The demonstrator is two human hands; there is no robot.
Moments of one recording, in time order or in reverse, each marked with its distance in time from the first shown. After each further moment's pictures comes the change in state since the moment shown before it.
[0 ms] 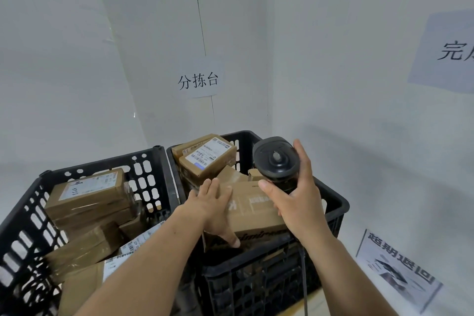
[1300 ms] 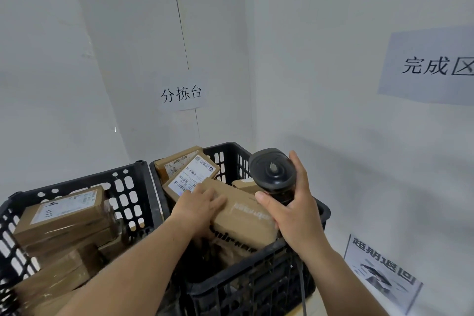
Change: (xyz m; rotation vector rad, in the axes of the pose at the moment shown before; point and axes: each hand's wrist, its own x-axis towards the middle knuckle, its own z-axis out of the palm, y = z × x) left_hand 0.040 -0.007 0.003 0.362 0.347 0.143; right_hand -0.005 0.002 -0.023 0.014 0.066 0.021
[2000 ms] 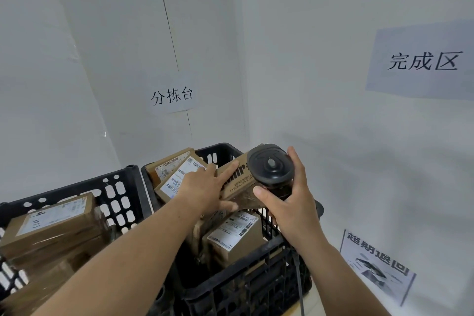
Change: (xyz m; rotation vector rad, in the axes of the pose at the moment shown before) left_hand 0.027 0.005 -0.044 -0.062 0.134 -0.059; right_hand 0.003 -0.003 -0.004 0.016 0.042 0.013
